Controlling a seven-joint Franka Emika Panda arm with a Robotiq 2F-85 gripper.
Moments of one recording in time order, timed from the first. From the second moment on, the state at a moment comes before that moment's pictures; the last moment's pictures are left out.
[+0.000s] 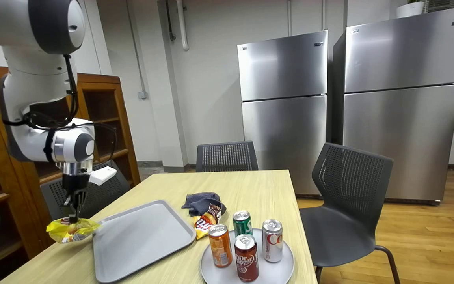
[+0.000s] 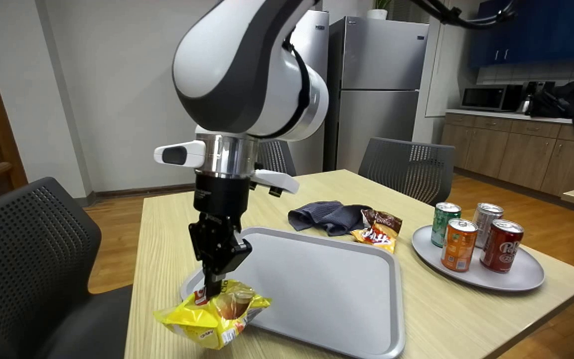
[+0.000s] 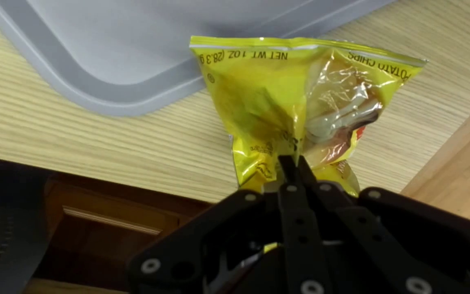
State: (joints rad) arm 0.16 0.55 0.52 -2.04 -0.02 2.49 -1.49
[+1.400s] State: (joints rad) arm 0.29 0.58 0.44 -2.07 -0.12 2.49 -1.50
